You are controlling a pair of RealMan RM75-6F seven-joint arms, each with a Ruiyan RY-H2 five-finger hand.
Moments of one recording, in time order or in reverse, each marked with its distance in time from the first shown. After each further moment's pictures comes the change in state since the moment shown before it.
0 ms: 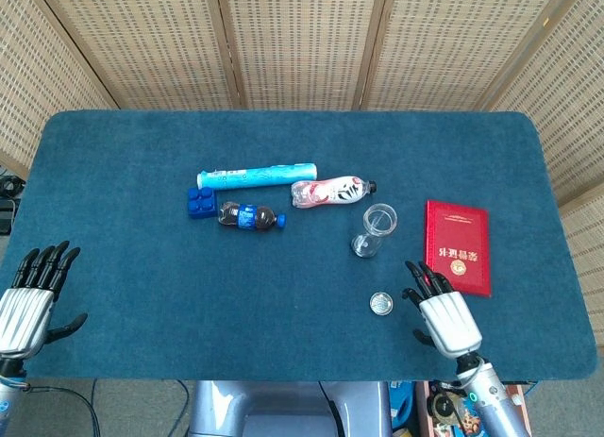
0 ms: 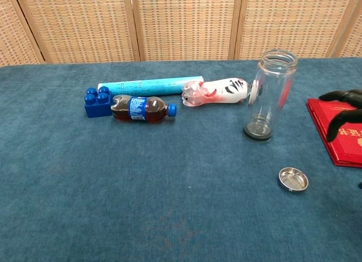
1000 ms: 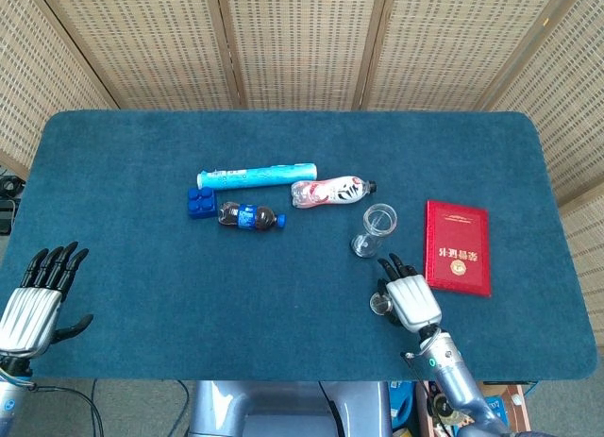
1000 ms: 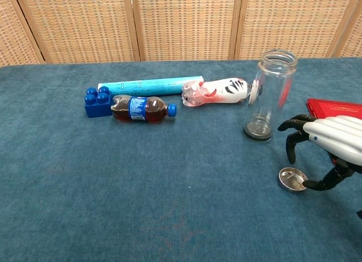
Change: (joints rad) left arm -0.009 -0.007 0.004 -0.003 0.005 -0.017 0.009; right arm 0.149 -0.173 0.076 0.133 0.269 -0.191 -0.113
